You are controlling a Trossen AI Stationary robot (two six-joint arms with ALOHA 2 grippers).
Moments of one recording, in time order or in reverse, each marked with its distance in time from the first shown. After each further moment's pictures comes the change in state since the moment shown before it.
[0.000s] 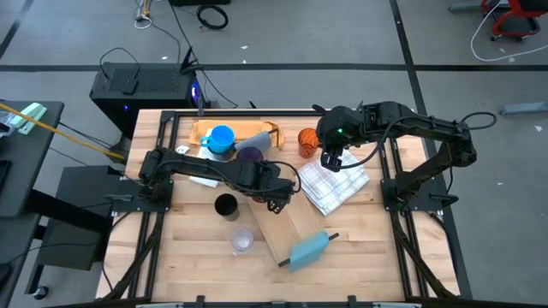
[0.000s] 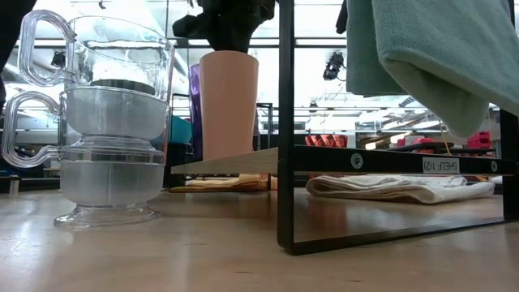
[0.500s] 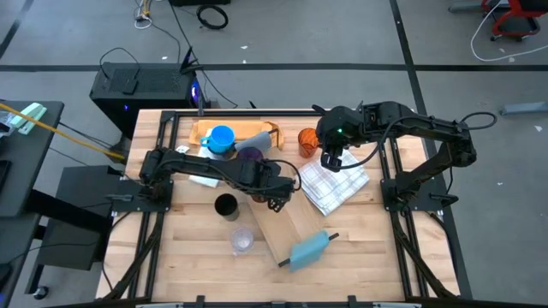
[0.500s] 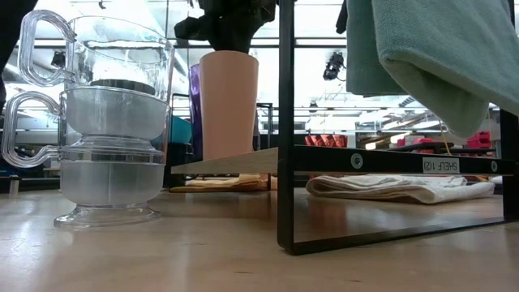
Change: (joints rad) left arm 0.011 0.003 0.001 -0.002 -0.001 0.010; right arm 0.000 0.000 0.000 0.000 0.000 -0.007
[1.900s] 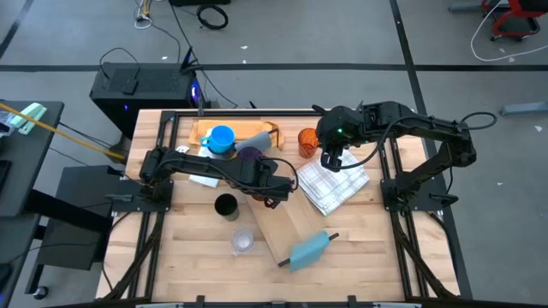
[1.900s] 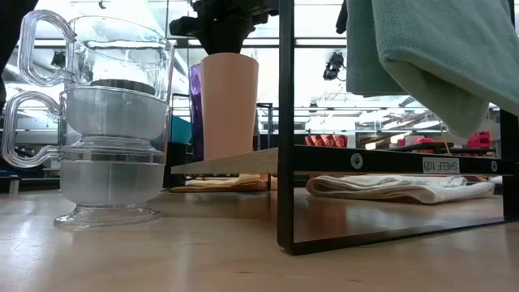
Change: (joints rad) left arm 0.005 0.000 0.000 -0.075 -0.082 0.000; right arm 0.000 0.000 0.000 0.000 0.000 -0.001
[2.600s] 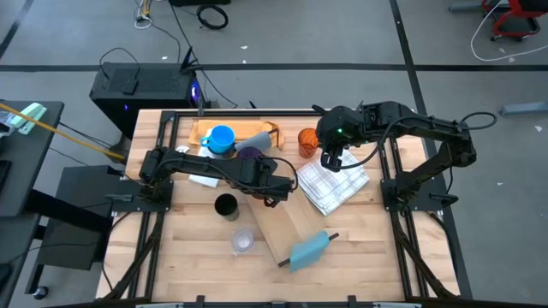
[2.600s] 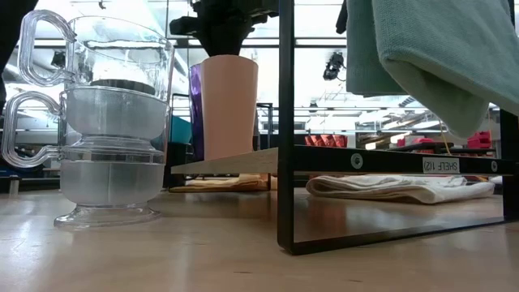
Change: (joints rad) left arm 0.001 -0.001 0.000 -0.008 -0.027 0.001; right arm 0.000 0.000 0.000 0.000 0.000 0.000
